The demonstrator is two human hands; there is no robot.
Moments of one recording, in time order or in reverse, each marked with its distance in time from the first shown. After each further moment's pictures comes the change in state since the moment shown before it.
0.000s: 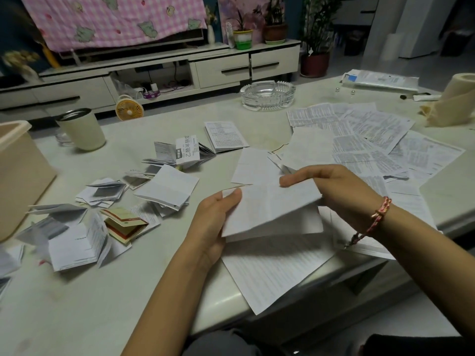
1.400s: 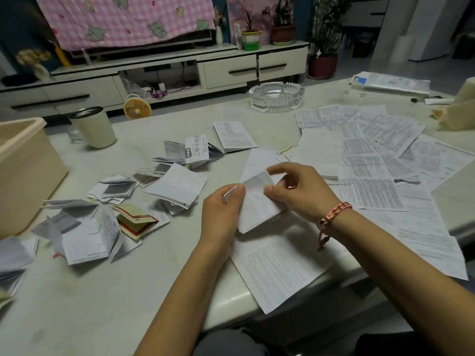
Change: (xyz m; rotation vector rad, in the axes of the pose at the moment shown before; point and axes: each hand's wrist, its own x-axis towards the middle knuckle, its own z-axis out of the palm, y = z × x) left_hand 0.009 -0.012 -0.003 0.244 0.194 0.301; right_hand 0.021 0.005 0.046 -0.246 0.044 -0.147
